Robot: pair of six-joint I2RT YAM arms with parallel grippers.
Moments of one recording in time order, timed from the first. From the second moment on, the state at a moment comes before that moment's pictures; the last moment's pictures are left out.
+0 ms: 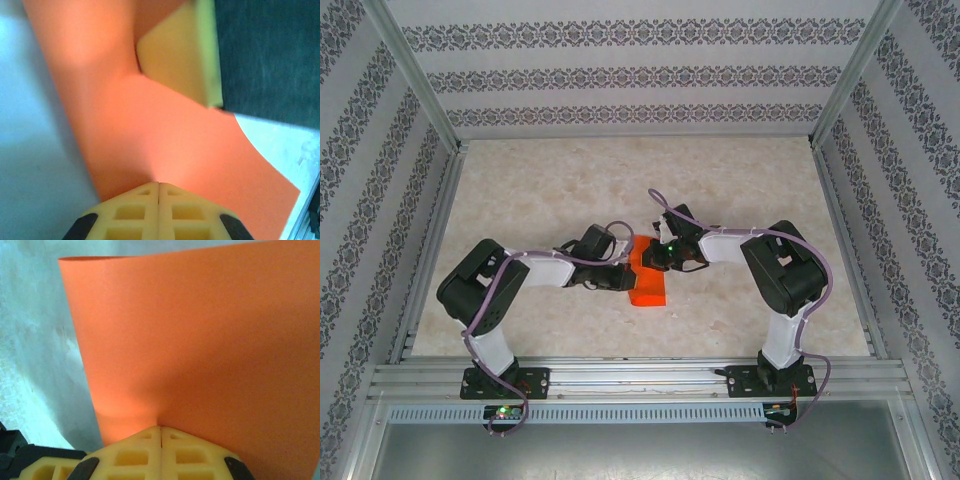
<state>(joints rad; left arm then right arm) -0.60 1.75 0.76 0.01 0.52 -0.51 0.53 1.88 0.95 -0.11 -0.52 0.66</state>
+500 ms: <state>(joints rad) -0.66 1.62 0.62 0.03 0.48 -0.59 0.53 1.89 0.97 -0.14 -0.53 0.64</state>
